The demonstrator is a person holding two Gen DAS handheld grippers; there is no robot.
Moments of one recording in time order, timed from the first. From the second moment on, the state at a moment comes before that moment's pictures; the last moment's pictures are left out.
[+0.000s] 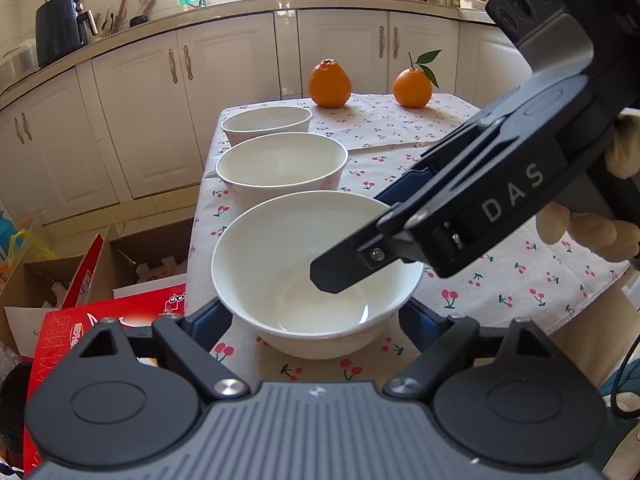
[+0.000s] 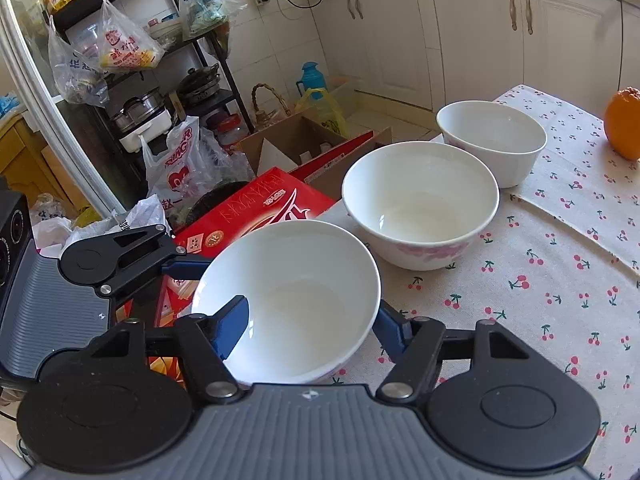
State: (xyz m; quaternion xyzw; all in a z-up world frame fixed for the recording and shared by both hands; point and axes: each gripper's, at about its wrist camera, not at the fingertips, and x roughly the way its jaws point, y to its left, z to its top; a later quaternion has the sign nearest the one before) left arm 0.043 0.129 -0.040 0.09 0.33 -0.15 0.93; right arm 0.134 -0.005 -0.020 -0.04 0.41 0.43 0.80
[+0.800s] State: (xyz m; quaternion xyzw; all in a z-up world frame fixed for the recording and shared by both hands) left arm 0.063 0.069 -0.027 0.12 0.32 -0.21 0.92; right arm 0.126 -0.072 -0.005 -0.02 0.39 0.36 0.85
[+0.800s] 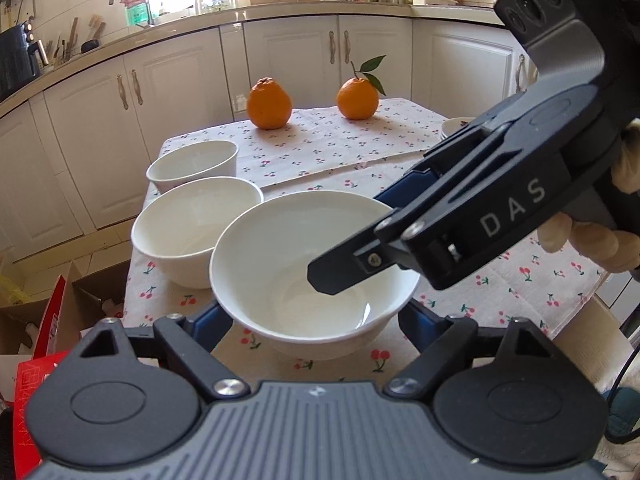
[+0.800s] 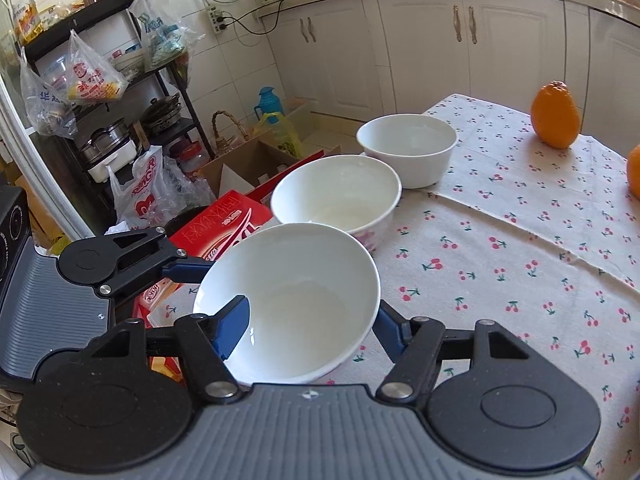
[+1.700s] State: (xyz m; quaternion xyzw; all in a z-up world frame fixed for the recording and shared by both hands) left arm 0.101 -0.009 -0.035 0.15 0.32 -0.30 0.89; right arm 0.135 -0.161 -0.013 0.02 0.40 0.27 0.88
